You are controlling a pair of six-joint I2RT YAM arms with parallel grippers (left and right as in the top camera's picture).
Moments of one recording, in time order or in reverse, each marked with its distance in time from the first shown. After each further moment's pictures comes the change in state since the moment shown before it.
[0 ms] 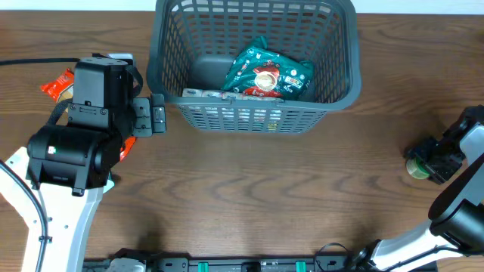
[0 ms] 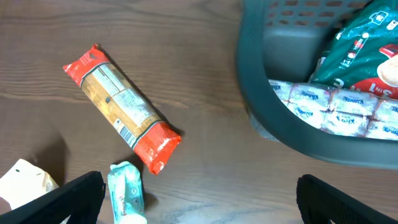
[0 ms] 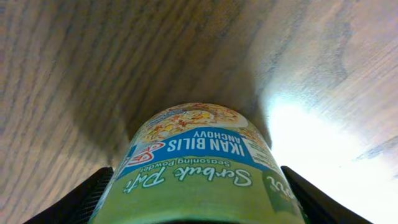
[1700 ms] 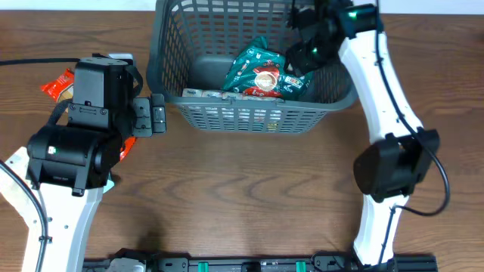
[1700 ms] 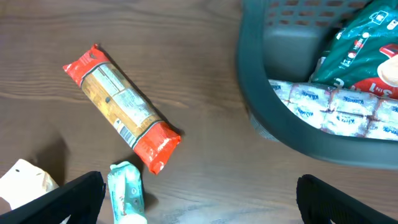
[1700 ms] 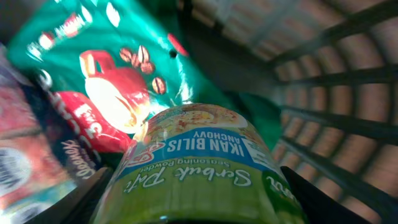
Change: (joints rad) left arm 0.000 0.000 0.000 0.000 0.000 0.000; right arm 0.881 0.299 1.018 -0.435 -0.130 -0.447
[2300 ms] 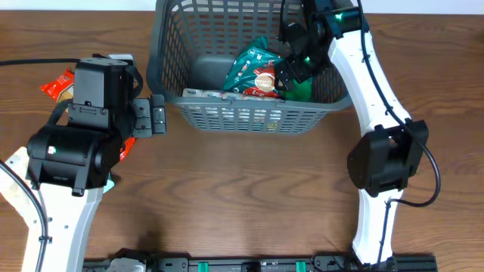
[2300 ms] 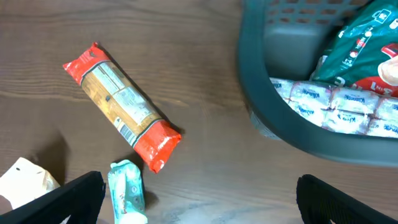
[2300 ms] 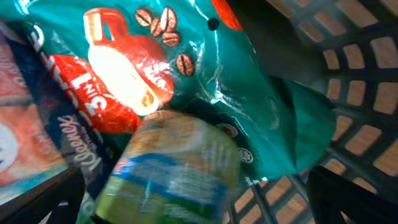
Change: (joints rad) left arm 0.000 0.000 0.000 -0.006 0.000 0.000; right arm 0.015 0.043 0.021 -0.075 -0.016 -0.085
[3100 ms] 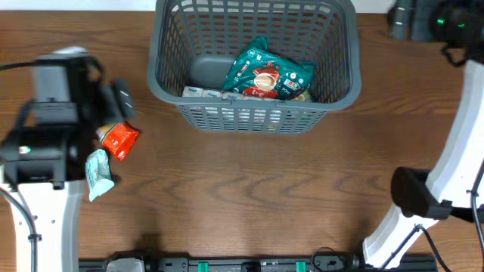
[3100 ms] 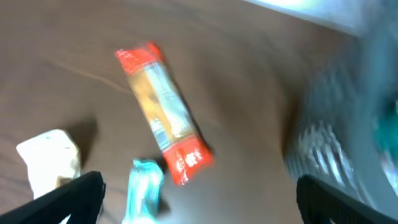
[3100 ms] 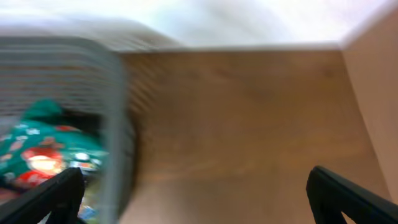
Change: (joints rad) left arm 0.242 0.001 0.000 0.098 -0.030 -0.123; right arm -0.356 -0.220 0.604 -0.306 0.198 0.296
